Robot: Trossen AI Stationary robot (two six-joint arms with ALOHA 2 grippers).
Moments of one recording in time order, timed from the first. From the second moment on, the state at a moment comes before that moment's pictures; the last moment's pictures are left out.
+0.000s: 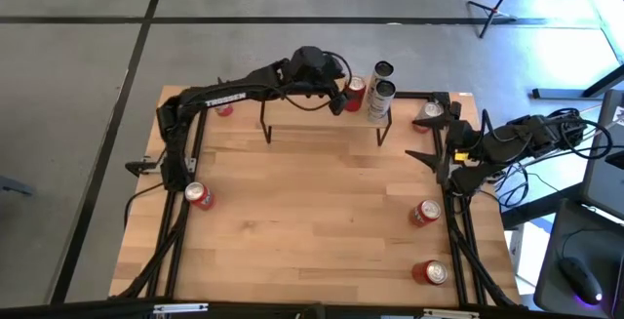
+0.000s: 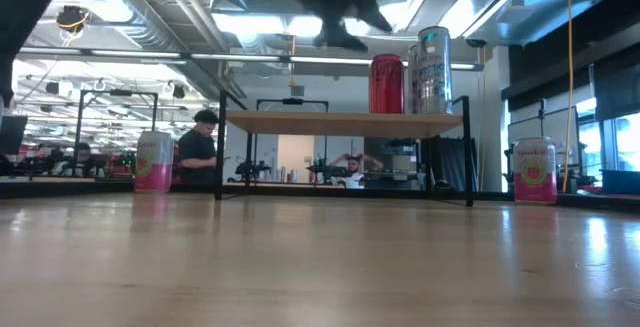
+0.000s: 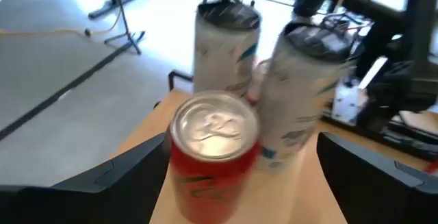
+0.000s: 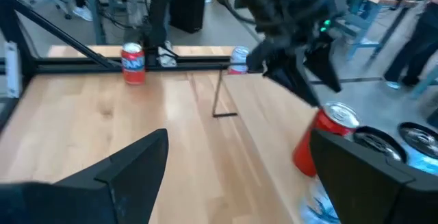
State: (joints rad) left arm 0.39 1.89 1.81 -0.33 -0.01 -0.10; right arm 0.44 0.81 1.23 -0.83 0.67 0.15
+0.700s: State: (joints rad) left arm -0.02 1.51 1.58 -0.74 -0.27 -0.19; right arm 0.44 0.97 1.24 -0.81 0.40 0.21
